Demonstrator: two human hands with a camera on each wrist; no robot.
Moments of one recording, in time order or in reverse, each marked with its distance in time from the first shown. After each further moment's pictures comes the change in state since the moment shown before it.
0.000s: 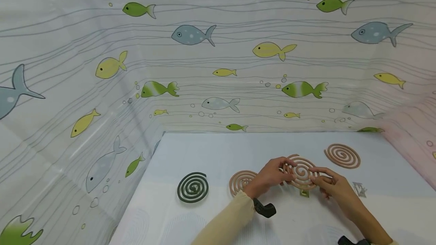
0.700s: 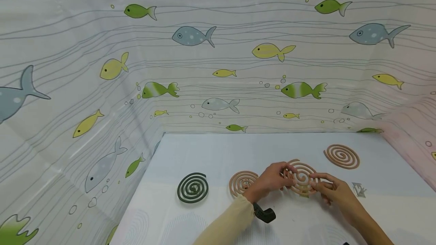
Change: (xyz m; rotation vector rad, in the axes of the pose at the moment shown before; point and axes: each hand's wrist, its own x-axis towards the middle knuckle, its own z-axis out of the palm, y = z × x) left_hand -0.010 -0.002 0.004 0.023 -0.050 0.021; right_hand -0.009 0.009 0.000 -0.003 0.015 0.048
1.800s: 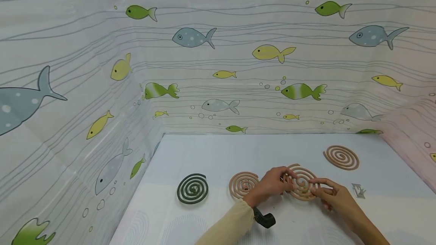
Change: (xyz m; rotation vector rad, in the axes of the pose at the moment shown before) left_hand -0.007 -0.008 0.005 0.014 -0.004 -0.009; right_hand -0.009 0.004 0.003 -0.029 -0.022 0.059
